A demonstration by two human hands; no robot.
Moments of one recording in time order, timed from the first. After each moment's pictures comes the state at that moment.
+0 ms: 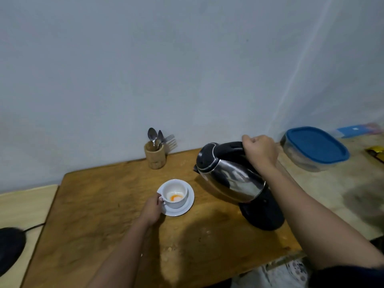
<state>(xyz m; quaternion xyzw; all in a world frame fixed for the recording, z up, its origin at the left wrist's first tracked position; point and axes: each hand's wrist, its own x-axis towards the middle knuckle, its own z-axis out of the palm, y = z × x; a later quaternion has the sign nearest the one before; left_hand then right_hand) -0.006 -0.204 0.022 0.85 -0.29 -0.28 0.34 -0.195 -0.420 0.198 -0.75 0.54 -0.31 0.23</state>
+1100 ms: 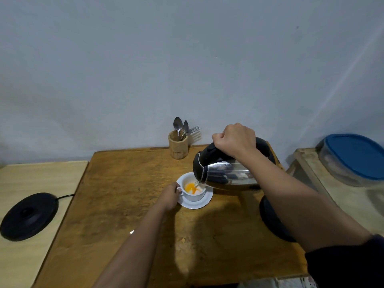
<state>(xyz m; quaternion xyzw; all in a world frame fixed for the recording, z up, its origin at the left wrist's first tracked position) -0.005 -0.208 0.037 0.87 -0.25 -0.30 0.30 -0.093 -0.391 0.193 -0.94 0.30 -0.14 0.09</state>
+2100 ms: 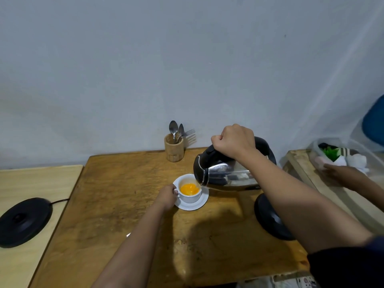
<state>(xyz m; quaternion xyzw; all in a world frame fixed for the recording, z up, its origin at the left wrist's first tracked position) -0.007 -0.214 0.041 0.88 -0.24 -0.30 0.28 -0.107 -0.390 0.205 -0.95 0.28 -0.14 0.06</state>
